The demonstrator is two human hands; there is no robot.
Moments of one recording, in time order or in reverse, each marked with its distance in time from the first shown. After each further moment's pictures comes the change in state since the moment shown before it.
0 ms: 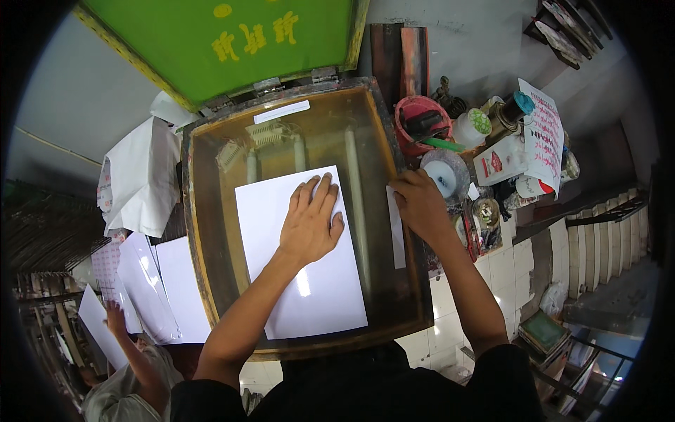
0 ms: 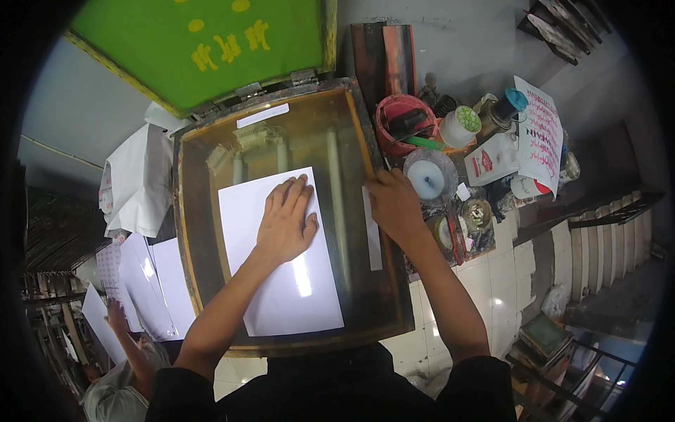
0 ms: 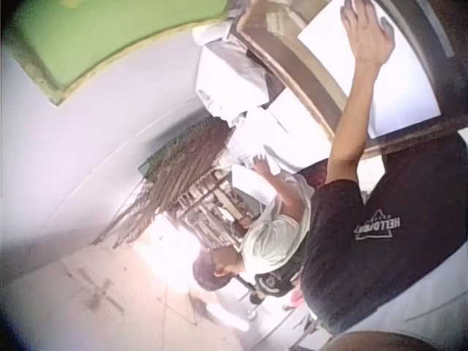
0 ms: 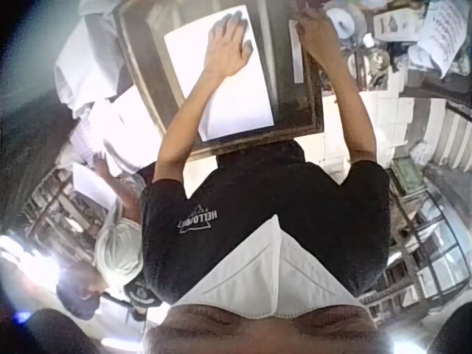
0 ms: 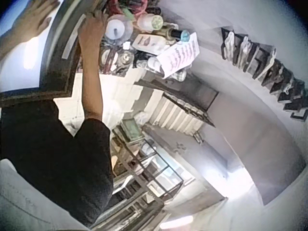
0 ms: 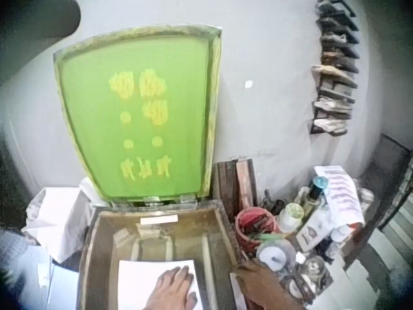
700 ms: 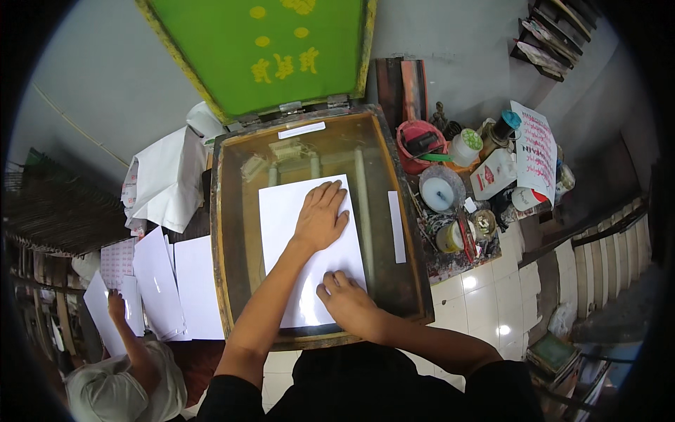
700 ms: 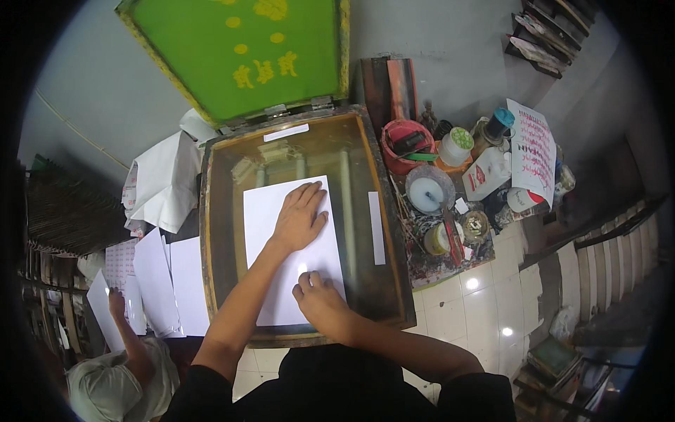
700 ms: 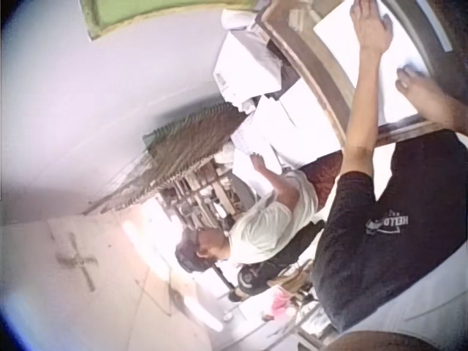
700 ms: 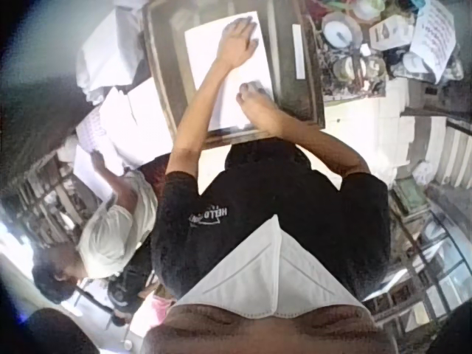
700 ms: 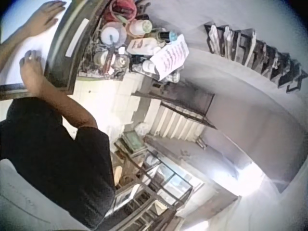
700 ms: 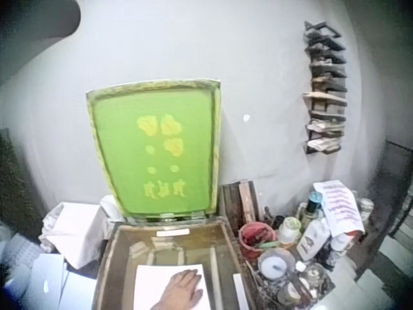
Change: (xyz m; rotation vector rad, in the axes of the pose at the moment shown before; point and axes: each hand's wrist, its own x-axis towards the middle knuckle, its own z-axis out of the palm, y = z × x) left_hand -0.005 -0.002 -0.001 -0.091 0.047 0.000; right_hand -0.116 -0.187 0.034 -0.035 -0.432 -0.344
